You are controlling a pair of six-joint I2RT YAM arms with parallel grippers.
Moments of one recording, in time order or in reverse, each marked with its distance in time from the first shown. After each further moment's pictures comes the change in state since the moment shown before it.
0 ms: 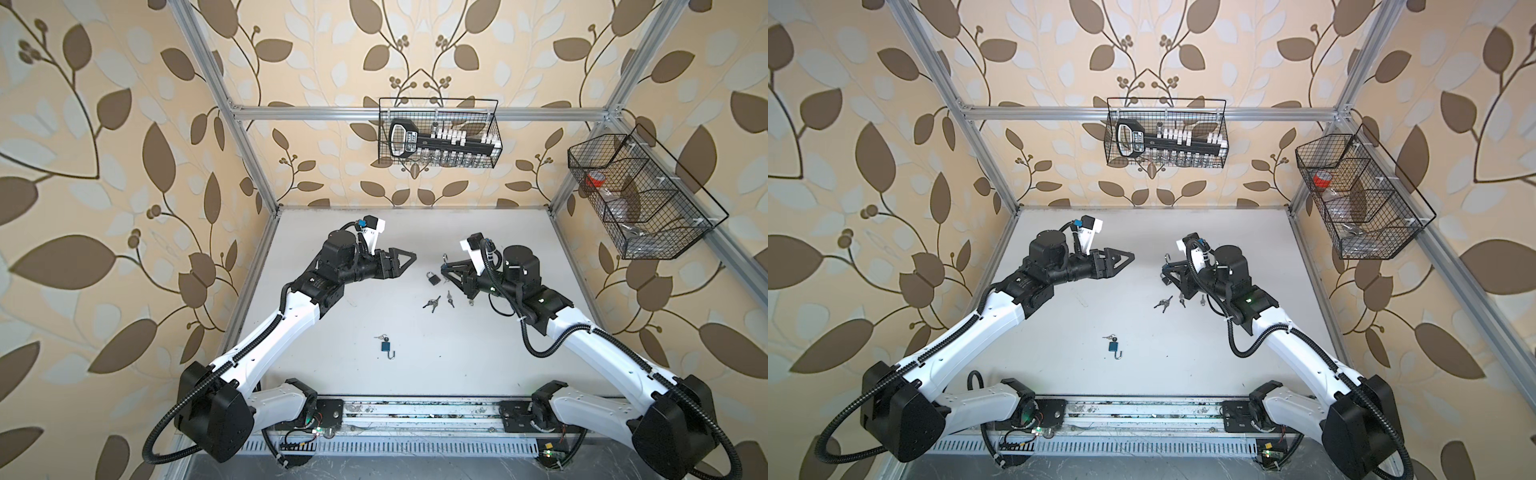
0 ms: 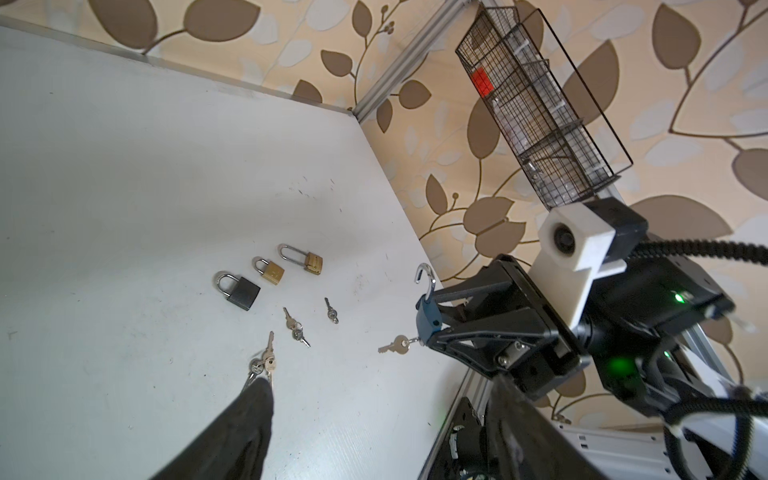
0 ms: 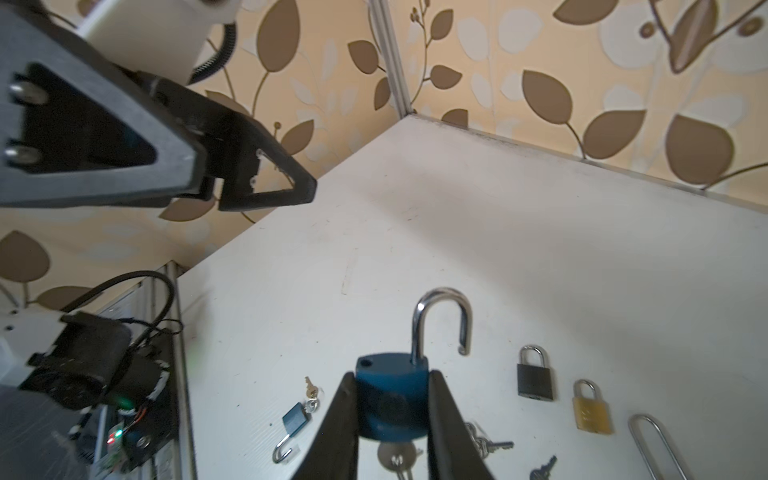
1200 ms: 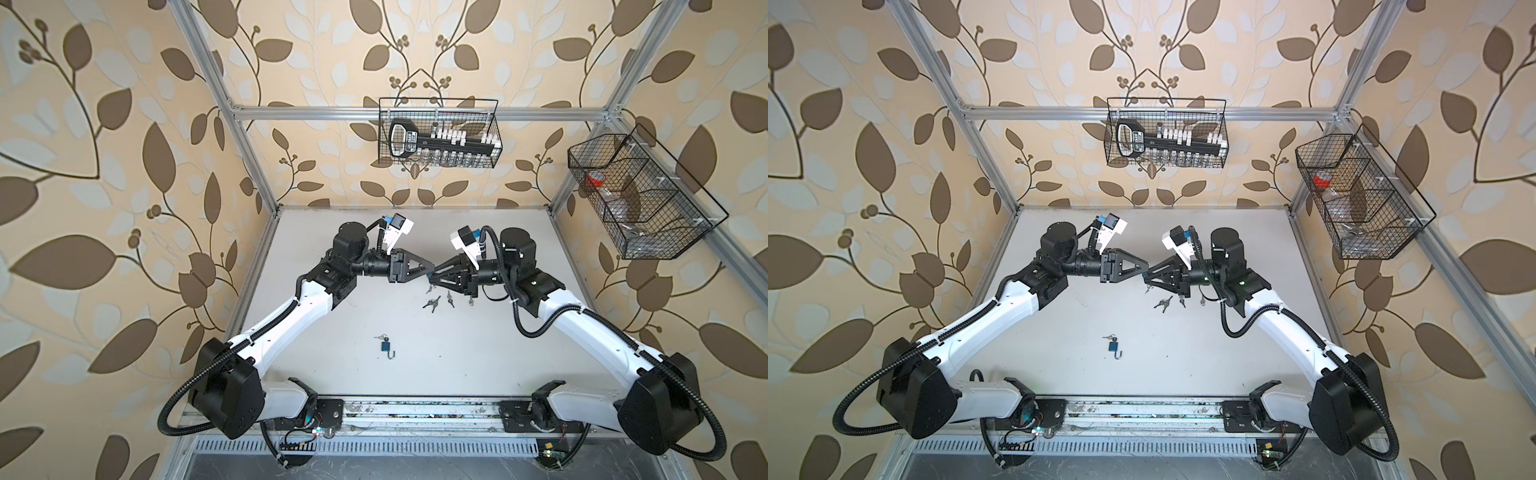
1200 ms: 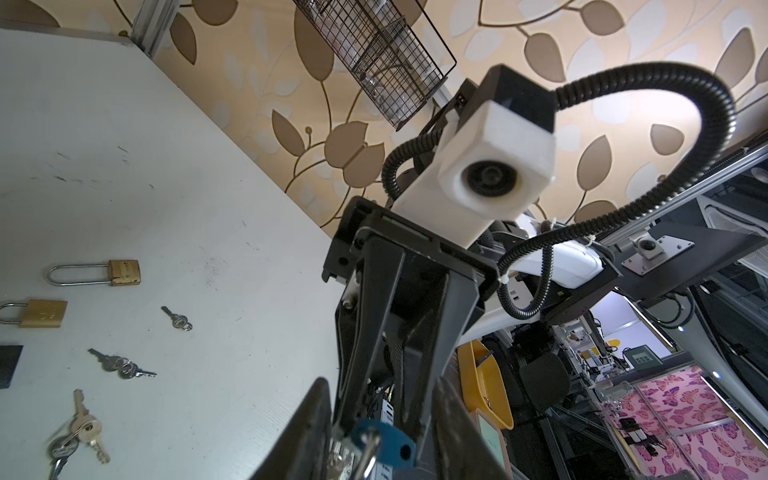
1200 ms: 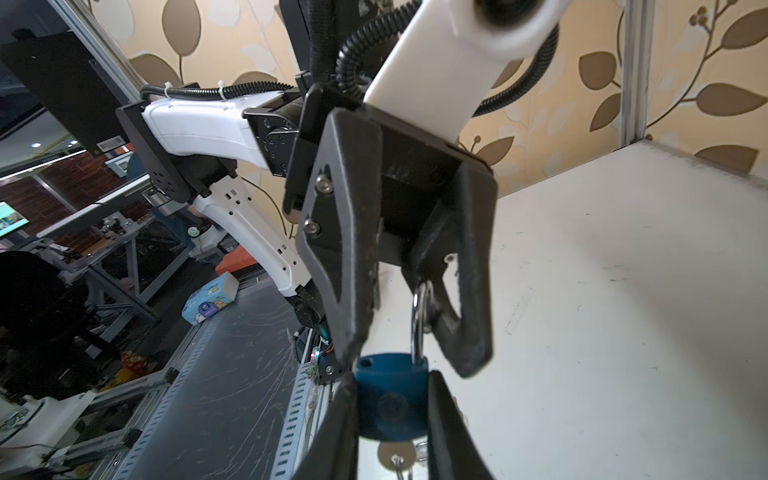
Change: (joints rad) left arm -0.067 0.103 0.053 0.201 0.411 -0.013; right arm -0.005 0.109 0.132 0.089 -0.512 0.060
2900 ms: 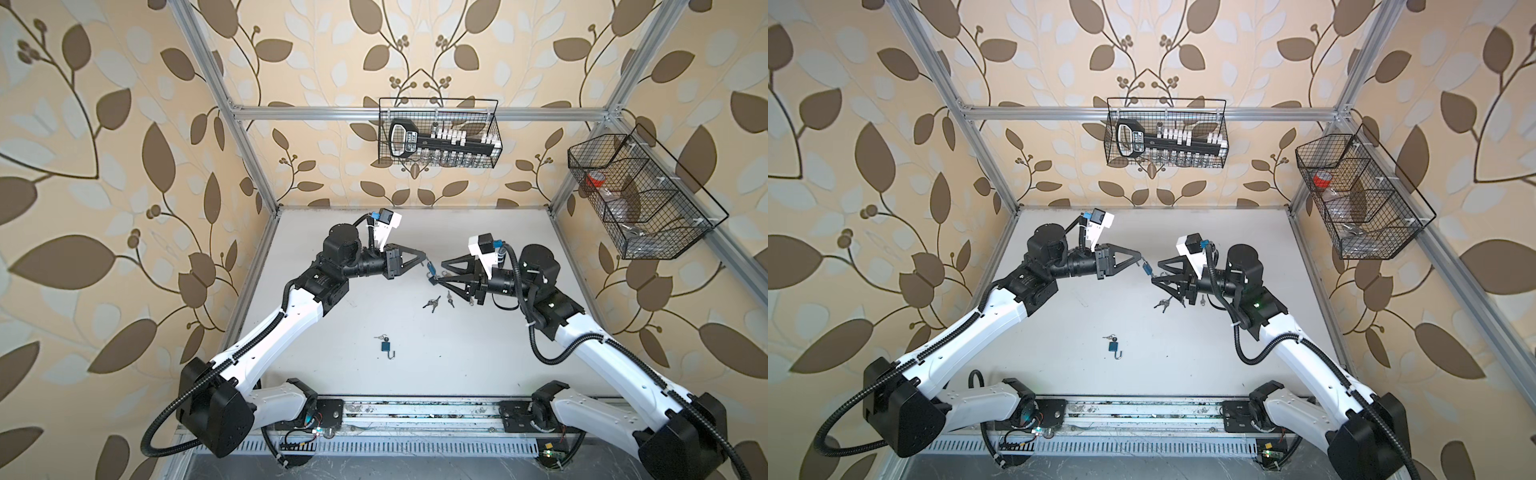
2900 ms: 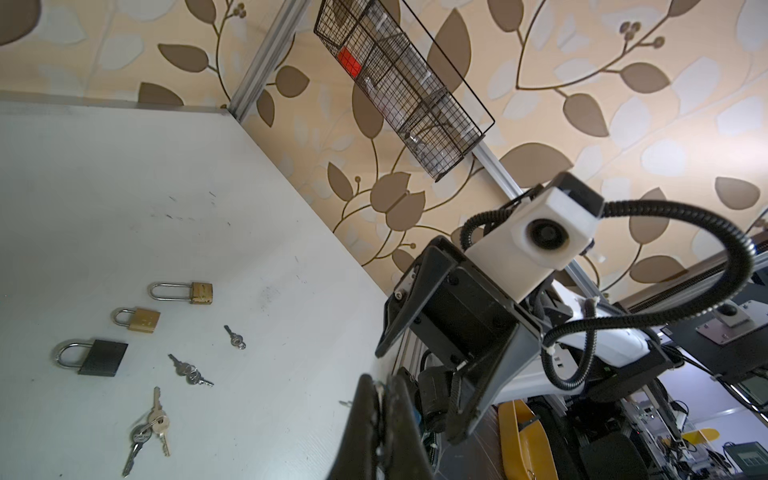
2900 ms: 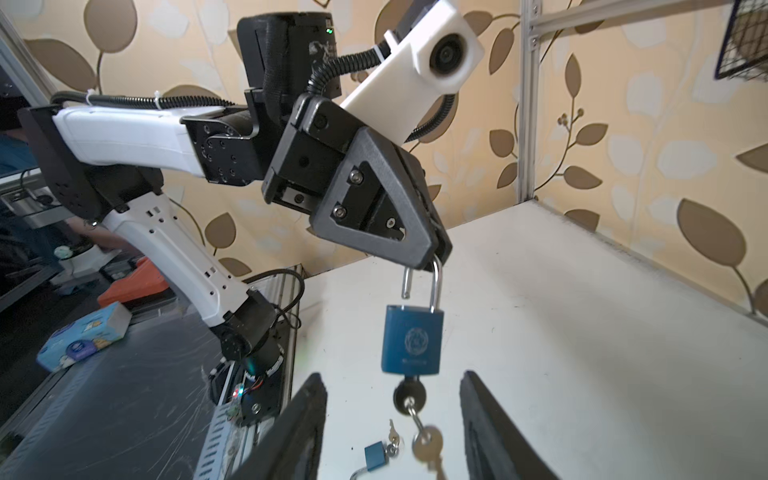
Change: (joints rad) left arm 0.000 -0.112 -0.001 -0.046 -0.242 -0.032; right arm 0.042 -0.229 -0.174 0.149 0.300 -0.046
